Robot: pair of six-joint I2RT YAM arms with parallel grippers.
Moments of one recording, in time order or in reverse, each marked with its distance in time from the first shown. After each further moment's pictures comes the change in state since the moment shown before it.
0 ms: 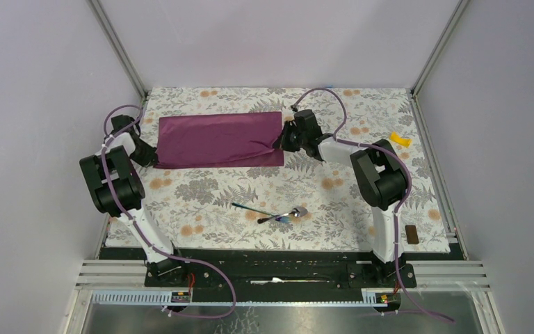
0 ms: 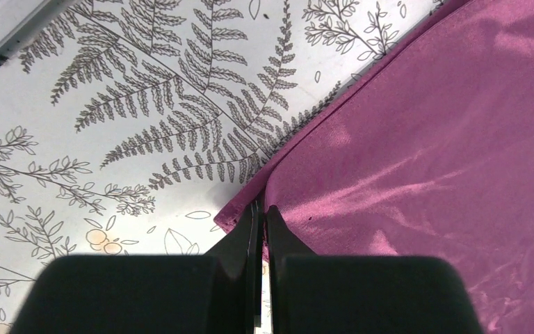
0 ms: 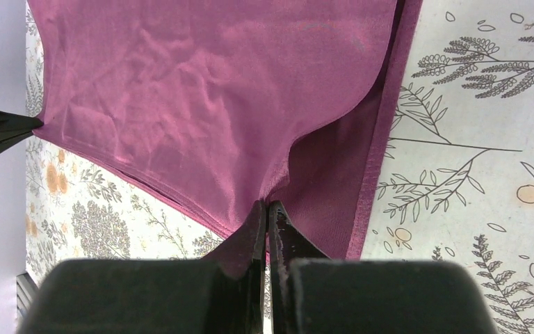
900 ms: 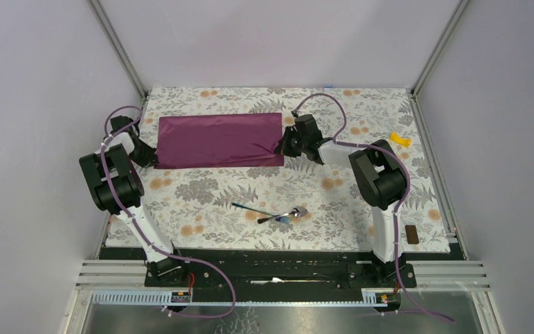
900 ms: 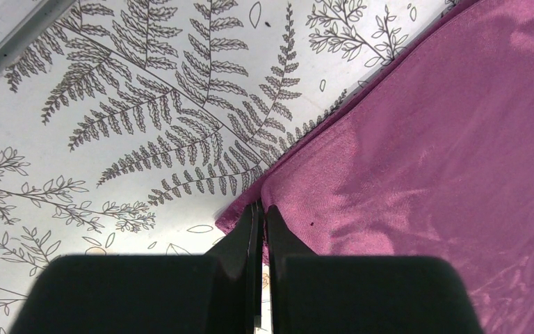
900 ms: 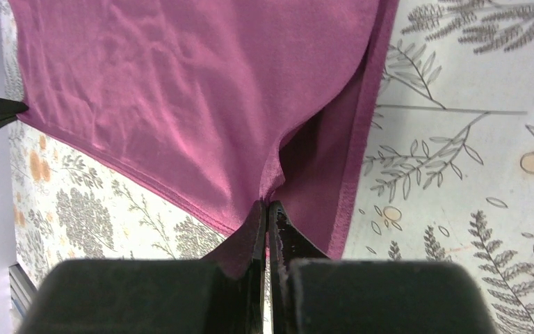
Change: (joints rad) left arm 0.011 0.038 0.023 -0.013 0.029 0.029; right arm 0.002 0.005 -0.043 0.017 -0.014 0.003
